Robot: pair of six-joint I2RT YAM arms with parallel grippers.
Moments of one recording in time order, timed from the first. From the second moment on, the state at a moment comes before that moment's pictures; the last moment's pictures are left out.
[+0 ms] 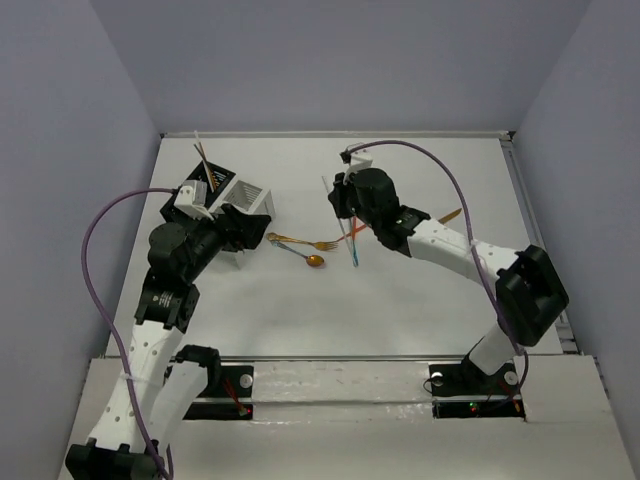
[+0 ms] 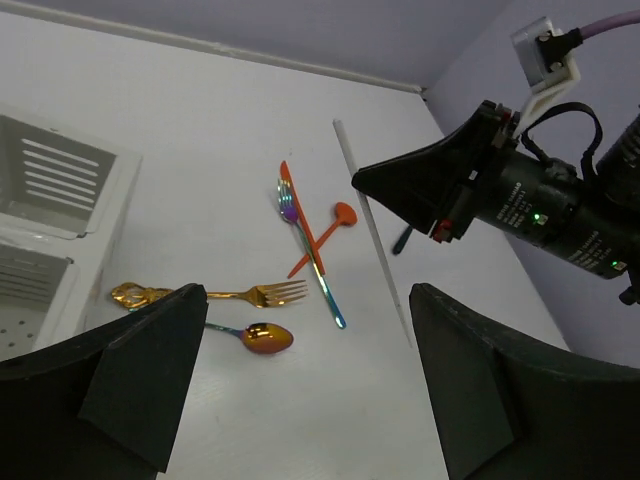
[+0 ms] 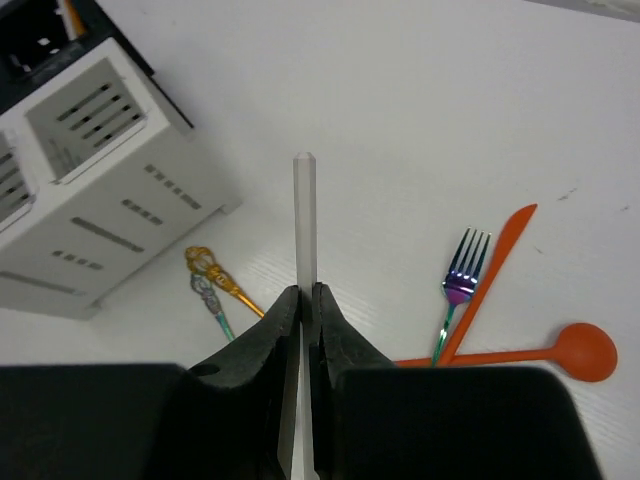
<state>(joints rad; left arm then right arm) -0.18 0.66 0.67 -0.10 0.33 -0.50 0.73 1.66 1.23 0.07 0.23 0.26</state>
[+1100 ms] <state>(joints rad) -0.45 1.05 0.57 0.42 0.33 -0.89 0.87 1.38 0.95 0.23 -0.13 0.30</state>
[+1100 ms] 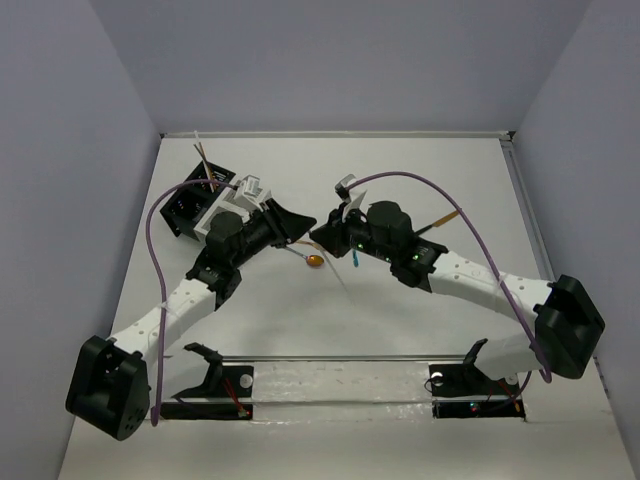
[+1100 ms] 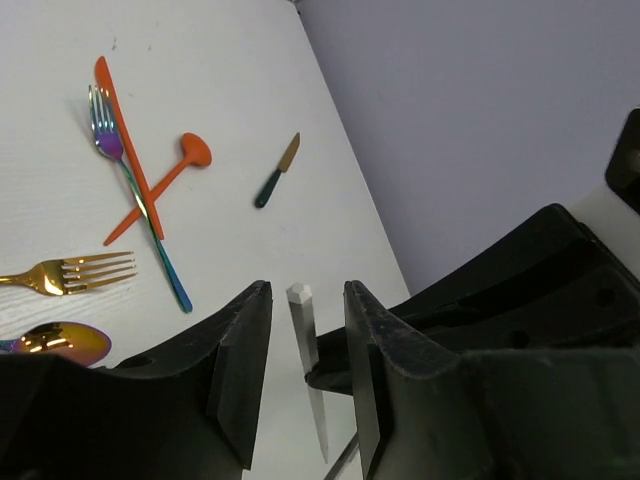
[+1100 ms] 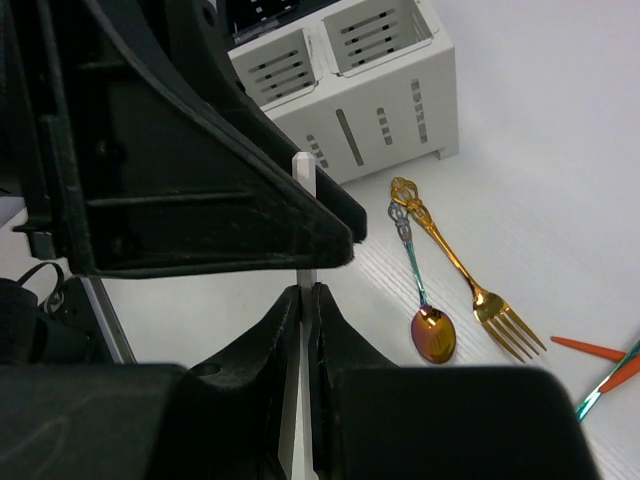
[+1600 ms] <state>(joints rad) -0.49 1.07 0.63 0.32 0.23 -0.81 0.87 1.35 0.93 0.24 -0.12 0.31</state>
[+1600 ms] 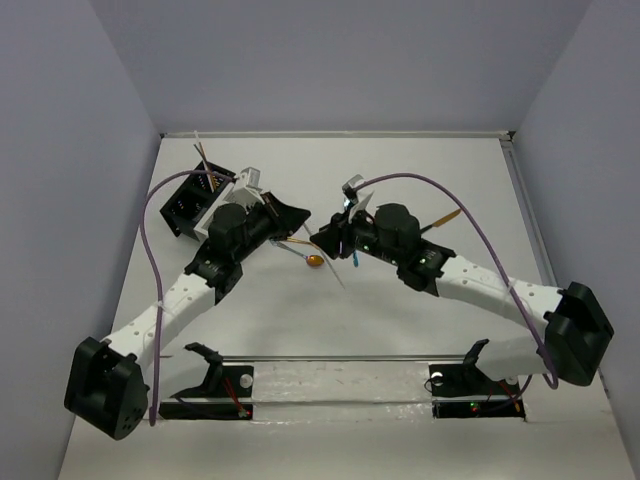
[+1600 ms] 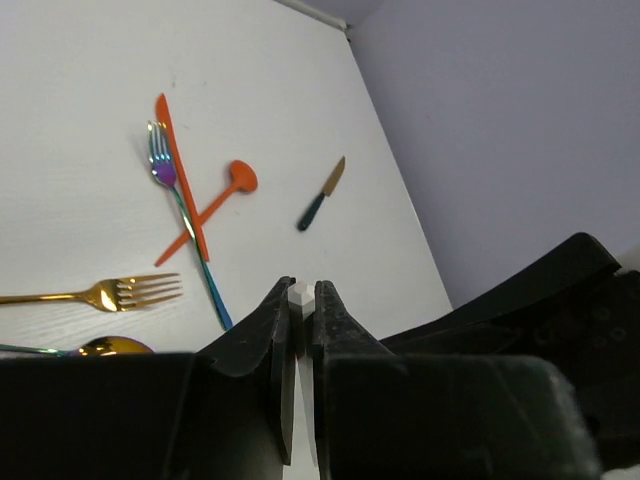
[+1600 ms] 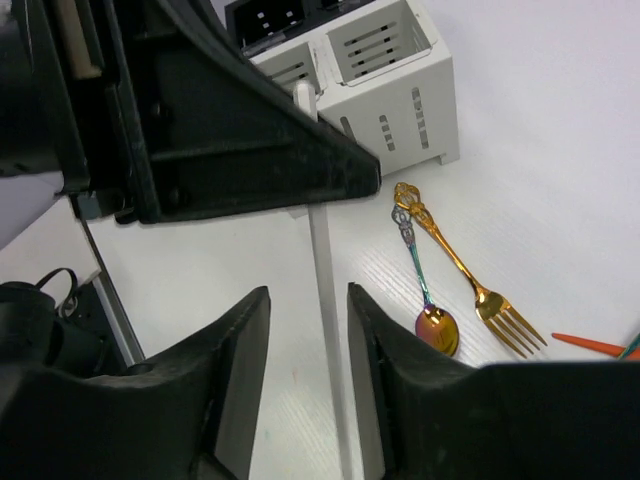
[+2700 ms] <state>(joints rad) 0.14 1.44 1.40 -0.11 -0.26 -0.42 0.87 1.09 0.74 0.06 0.15 0.32</state>
